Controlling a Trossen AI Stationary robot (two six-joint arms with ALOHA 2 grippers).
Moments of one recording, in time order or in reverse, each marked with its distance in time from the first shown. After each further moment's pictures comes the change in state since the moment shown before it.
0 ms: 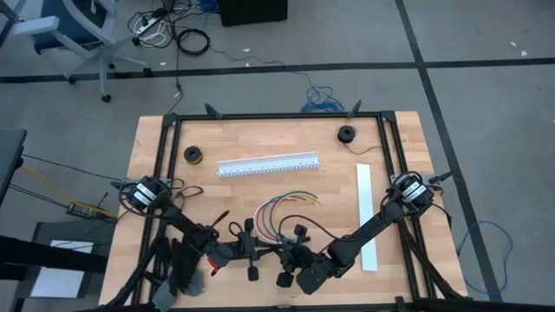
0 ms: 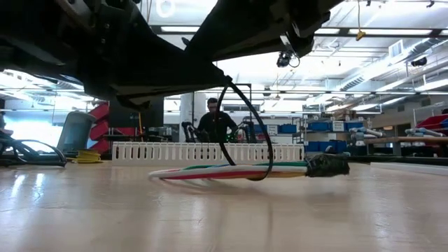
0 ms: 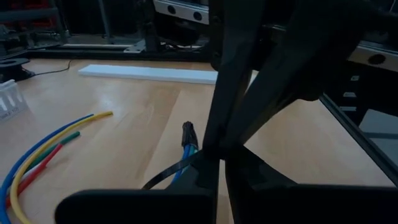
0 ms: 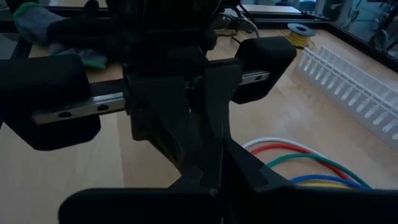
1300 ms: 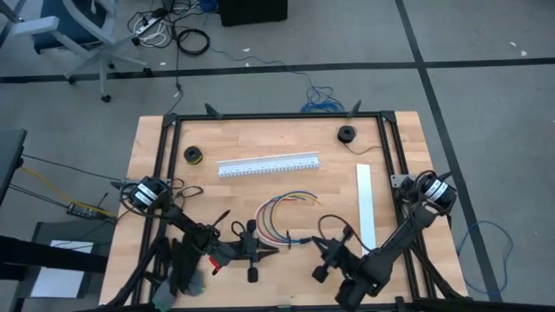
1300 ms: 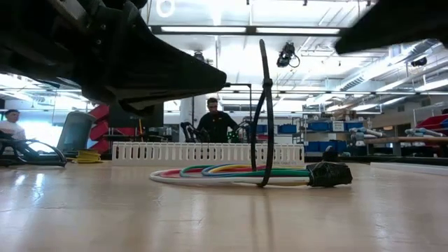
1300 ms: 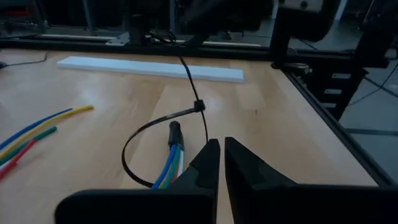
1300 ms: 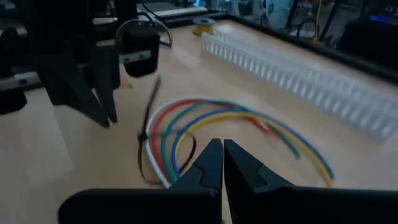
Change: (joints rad) left arm 0.006 0.008 0.001 -0.006 0.076 -0.036; right arm 0.227 -0.132 -0.077 -0.823 0.313 0.975
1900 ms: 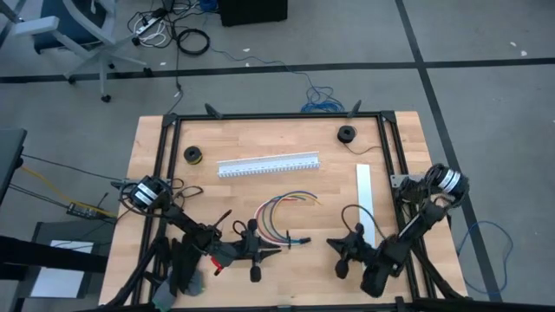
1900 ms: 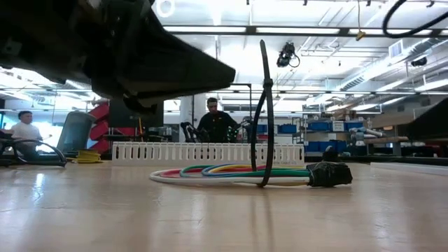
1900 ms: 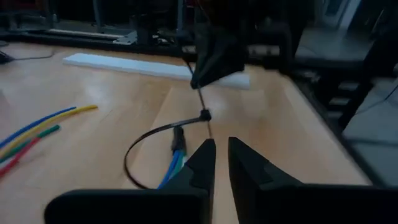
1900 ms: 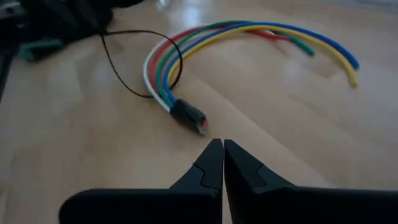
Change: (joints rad) left arm 0.009 0.000 0.030 -0.039 -0.024 -0.038; right arm 0.110 -0.142 -0.511 0.578 -0.122 0.053
